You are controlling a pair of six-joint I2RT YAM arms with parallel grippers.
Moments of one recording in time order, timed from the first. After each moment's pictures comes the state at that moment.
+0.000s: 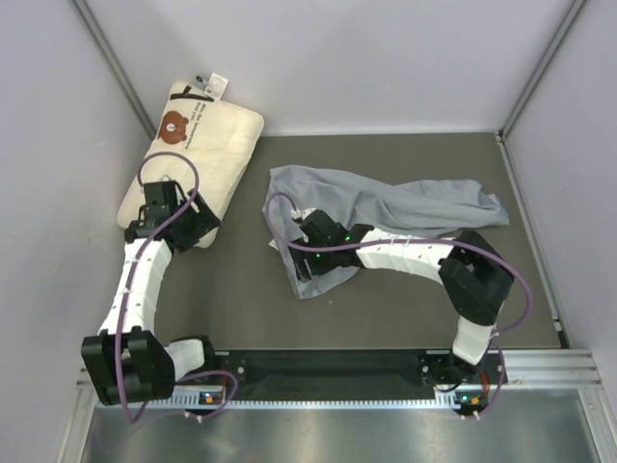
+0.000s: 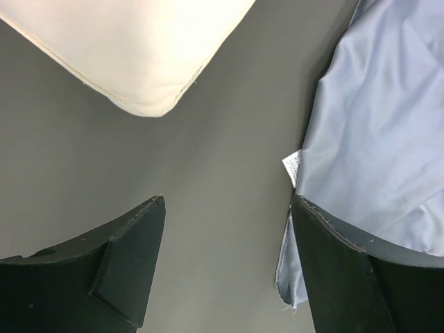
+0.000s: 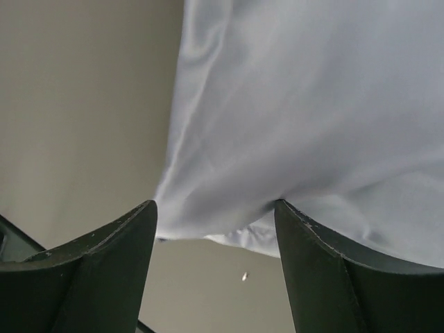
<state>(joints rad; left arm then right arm) 0.10 1.18 0.99 -0.66 0.09 -0.55 0.96 1.77 1.19 -0.36 -0.01 0.43</state>
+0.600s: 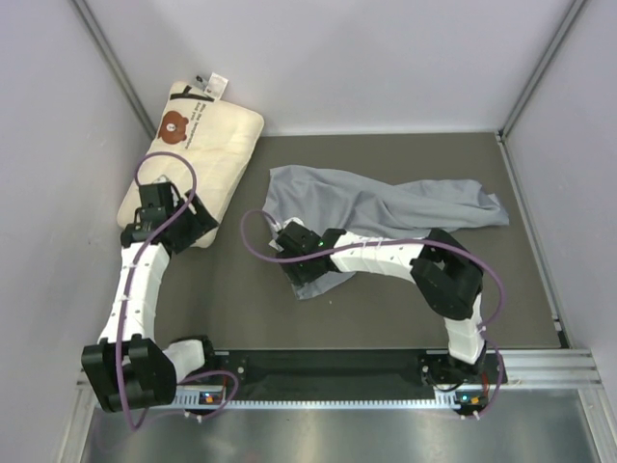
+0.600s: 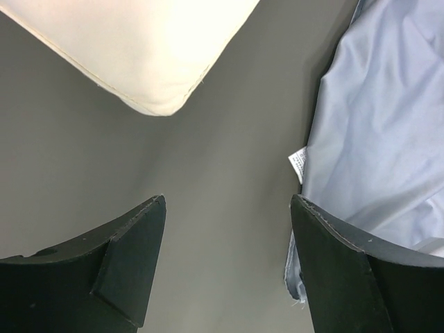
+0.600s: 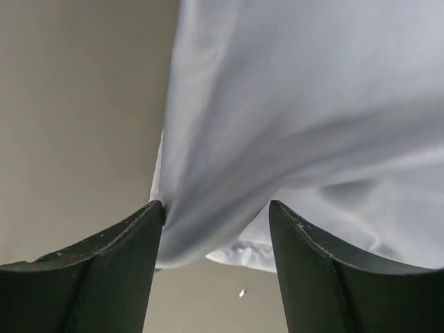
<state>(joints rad) 0.13 1.14 0.99 -0.68 0.11 -0.50 1.05 1.95 1.38 -0.52 0.17 0.39</state>
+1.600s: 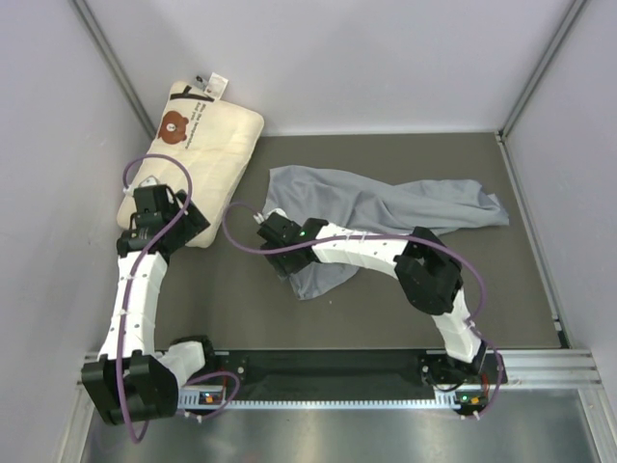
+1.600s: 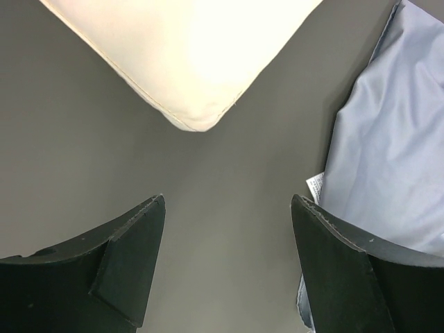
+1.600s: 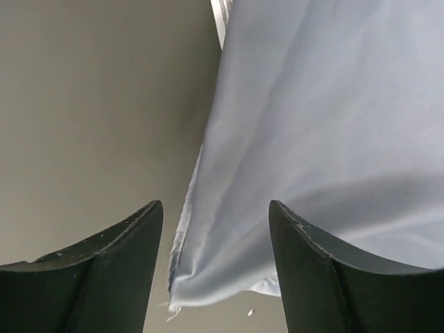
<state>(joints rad) 0.14 1.07 0.98 -0.68 -0.02 -0.51 1.07 2.07 1.65 -0.65 0.22 0.35</state>
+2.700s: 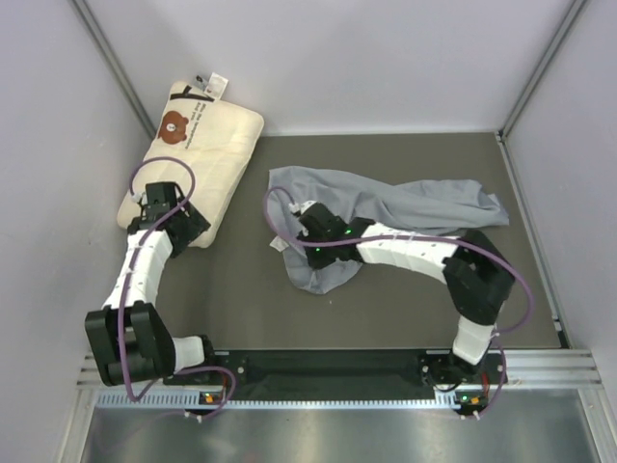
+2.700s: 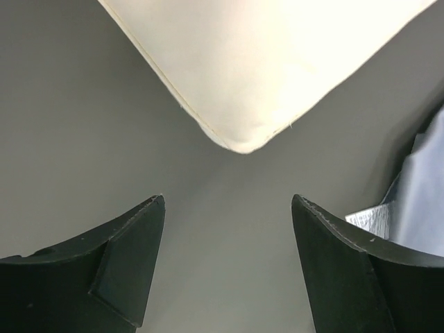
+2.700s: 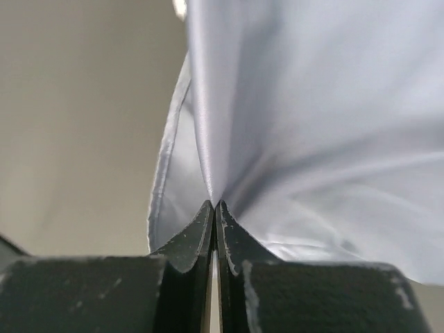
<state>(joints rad) 0.16 1.26 0.96 -0.63 -0.09 -0.57 0.98 1.84 1.31 -0.45 0.07 0.37</state>
